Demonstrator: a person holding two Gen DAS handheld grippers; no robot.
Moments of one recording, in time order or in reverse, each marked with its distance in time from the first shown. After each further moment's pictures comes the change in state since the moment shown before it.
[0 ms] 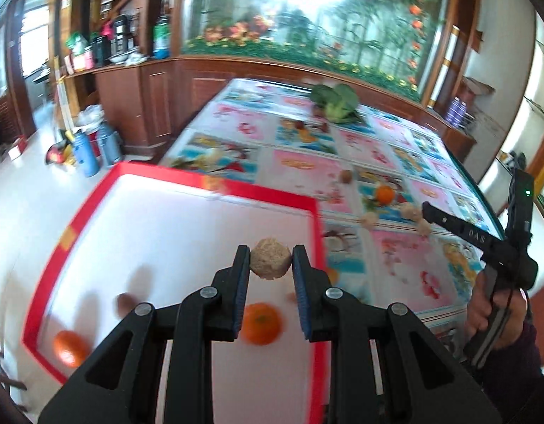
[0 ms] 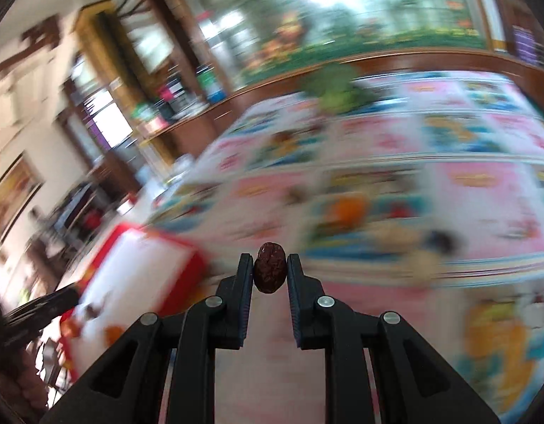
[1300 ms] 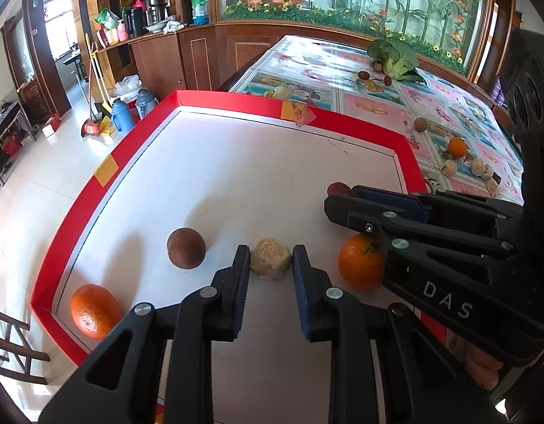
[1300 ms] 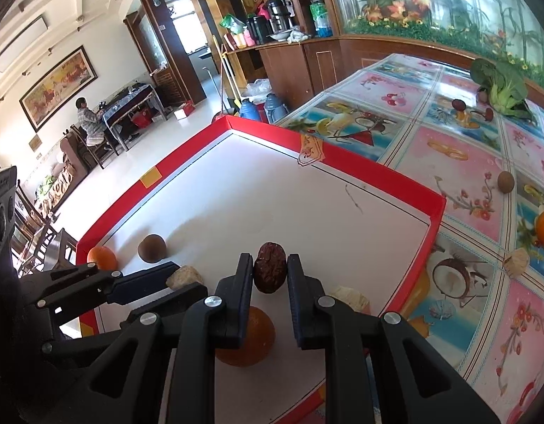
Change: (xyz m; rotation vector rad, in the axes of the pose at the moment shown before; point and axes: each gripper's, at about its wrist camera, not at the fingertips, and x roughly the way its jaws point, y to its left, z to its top) left arm 0.031 0.043 -0.041 -0.016 0.129 0.165; right arm 0.083 0.115 -0.037 -0.288 0.226 0.107
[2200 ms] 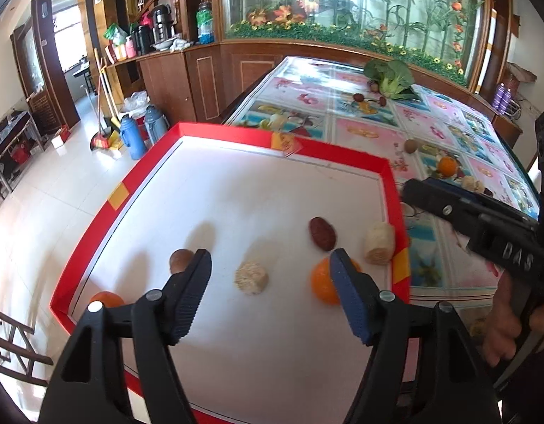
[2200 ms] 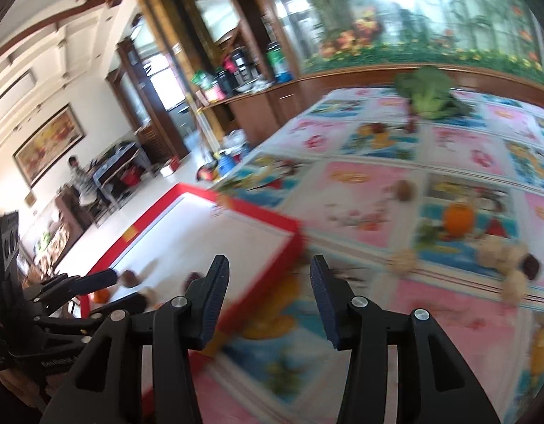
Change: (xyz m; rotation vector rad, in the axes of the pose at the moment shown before) left arm -0.026 -0.022 0.010 0.011 -0.075 0.036; right arm -0.087 -0.098 -0.020 0.169 -0.226 -0.053
